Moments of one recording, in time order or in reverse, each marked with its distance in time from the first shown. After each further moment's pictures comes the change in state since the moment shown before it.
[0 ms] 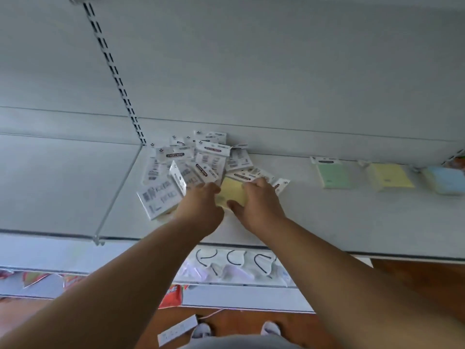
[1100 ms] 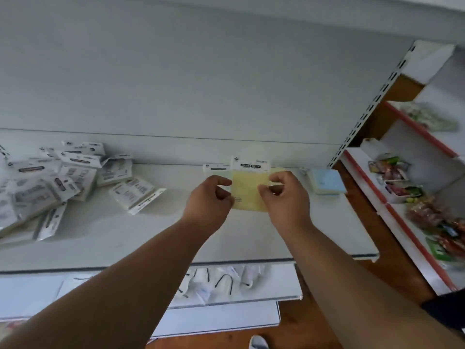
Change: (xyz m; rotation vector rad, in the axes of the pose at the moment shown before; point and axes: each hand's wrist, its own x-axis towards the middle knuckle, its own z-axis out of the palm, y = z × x) left_hand 0.020 0.263 0.132 -0.590 0.015 0.012; right_hand -0.038 0.271 -0.148 0.492 0.468 0.258
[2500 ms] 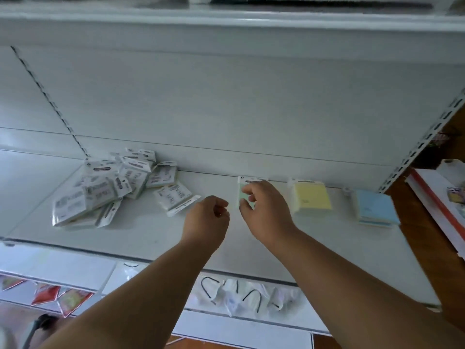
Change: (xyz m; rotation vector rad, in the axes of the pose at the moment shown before) left_hand -0.023 -0.011 -0.026 0.275 0.313 -0.149; right_hand 0.000 -0.038 0.049 -0.093 -0.341 -0.483
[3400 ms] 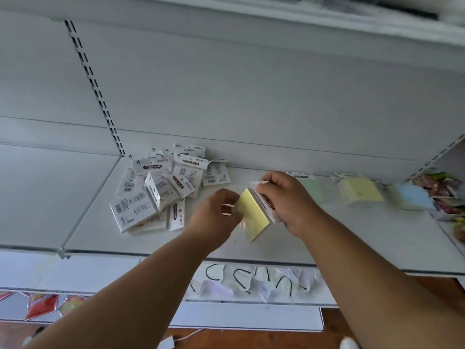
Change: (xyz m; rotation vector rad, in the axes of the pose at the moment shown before) left_hand 0.051 -0.121 -0.140 -0.285 -0.335 0.150; right_hand 0.028 -0.148 0.080 0.499 -0.084 0.477
